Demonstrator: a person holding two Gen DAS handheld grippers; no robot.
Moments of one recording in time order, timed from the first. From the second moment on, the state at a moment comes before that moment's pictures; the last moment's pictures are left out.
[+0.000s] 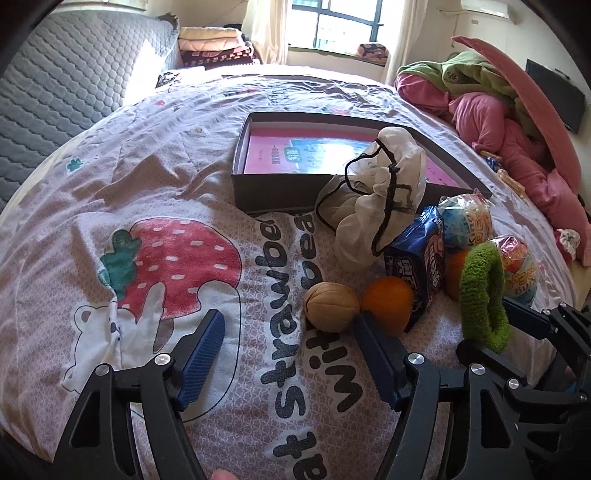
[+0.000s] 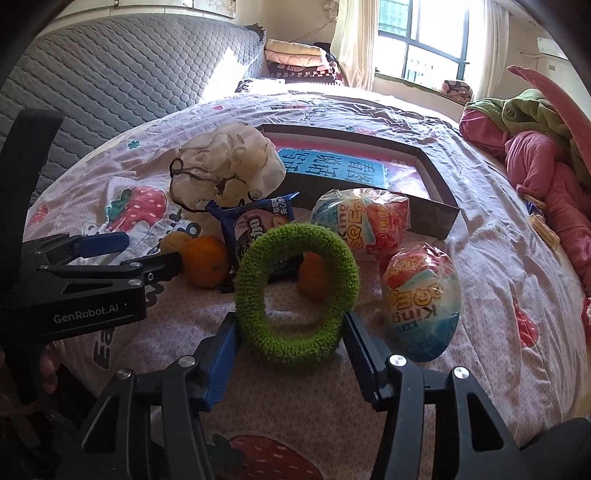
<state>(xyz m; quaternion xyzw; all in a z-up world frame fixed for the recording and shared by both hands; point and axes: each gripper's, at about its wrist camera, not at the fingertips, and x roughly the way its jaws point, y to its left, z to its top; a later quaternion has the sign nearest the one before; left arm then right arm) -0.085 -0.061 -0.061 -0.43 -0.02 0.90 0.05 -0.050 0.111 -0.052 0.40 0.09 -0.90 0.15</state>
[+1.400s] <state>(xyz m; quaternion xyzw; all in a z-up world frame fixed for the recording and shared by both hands) -0.089 -0.053 -0.059 -0.43 -0.05 0.89 0.11 -0.052 0.123 -0.035 0.37 0.06 -0.91 0.19</state>
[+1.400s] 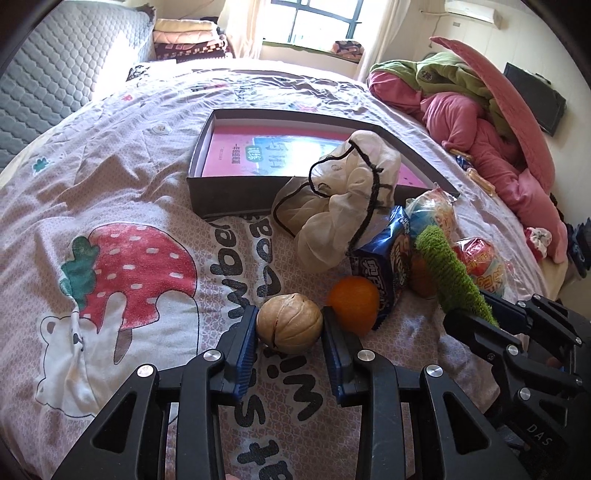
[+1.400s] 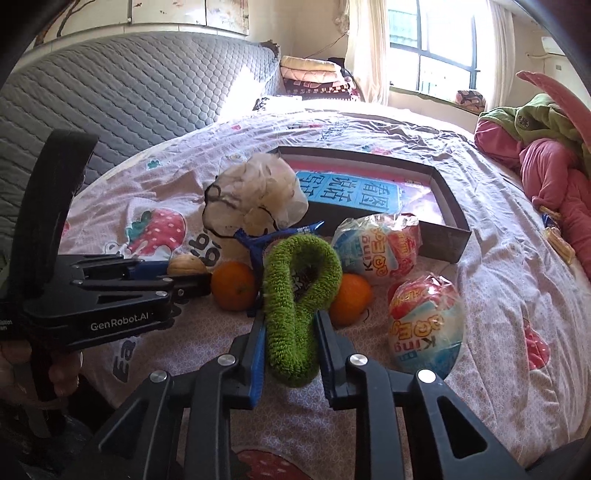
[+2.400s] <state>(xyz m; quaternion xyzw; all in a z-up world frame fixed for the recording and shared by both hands) -0.056 -0.032 0.002 -0.38 -0.04 0.92 0.10 -0.037 0.143 0.018 0.29 0.04 -0.94 0.19</state>
